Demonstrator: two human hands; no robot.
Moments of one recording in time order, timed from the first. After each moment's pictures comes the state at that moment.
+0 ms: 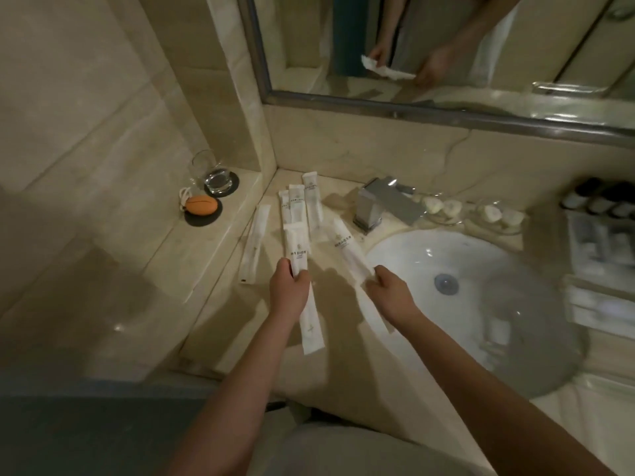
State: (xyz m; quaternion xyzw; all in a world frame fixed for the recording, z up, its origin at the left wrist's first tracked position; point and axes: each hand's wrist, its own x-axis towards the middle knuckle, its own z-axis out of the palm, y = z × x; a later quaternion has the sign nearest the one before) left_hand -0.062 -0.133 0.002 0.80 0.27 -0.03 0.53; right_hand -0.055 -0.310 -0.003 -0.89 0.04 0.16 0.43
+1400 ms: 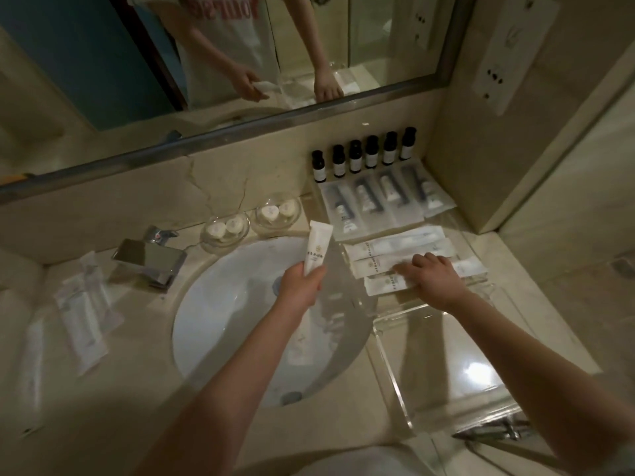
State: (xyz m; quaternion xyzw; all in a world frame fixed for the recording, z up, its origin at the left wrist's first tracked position) left_hand -0.046 -0.503 -0.003 0.80 0.03 -0.26 0.55; right_hand -0.143 -0.745 -0.061 -0.99 0.07 0.08 0.06
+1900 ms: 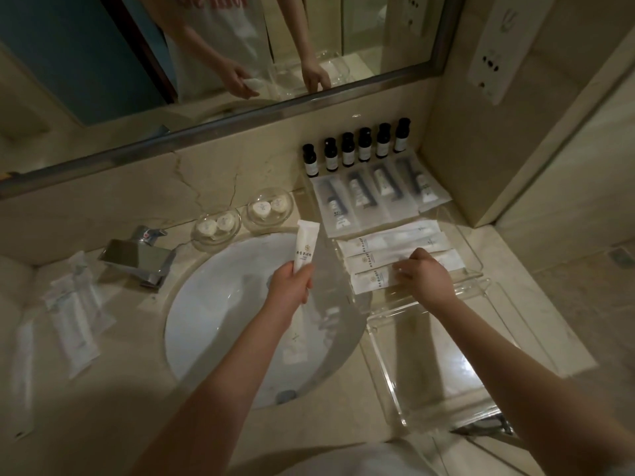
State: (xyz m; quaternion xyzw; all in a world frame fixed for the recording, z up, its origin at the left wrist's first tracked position) left_hand -0.040 -0.503 -0.019 0.78 0.06 -0.26 0.56; right_hand -0.143 -0.732 -0.069 -0.94 0.23 0.01 0.25
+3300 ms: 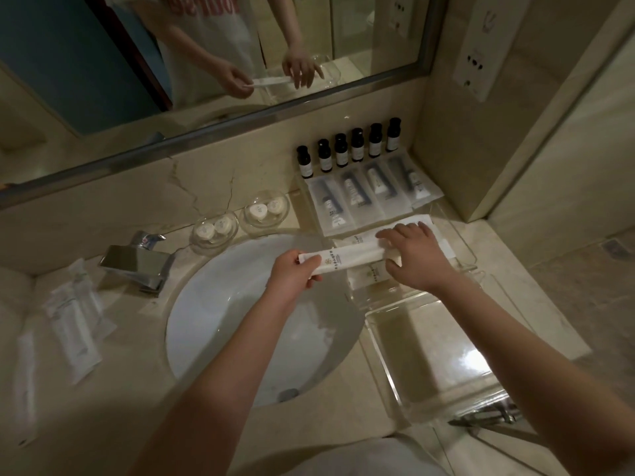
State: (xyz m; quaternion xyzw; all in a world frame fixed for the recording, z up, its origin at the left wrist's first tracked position) left_hand -0.042 -0.512 0.014 0.78 0.03 -0.30 0.55; right_hand -0.133 -0.724 -0.011 -0.98 0.09 -0.01 0.17
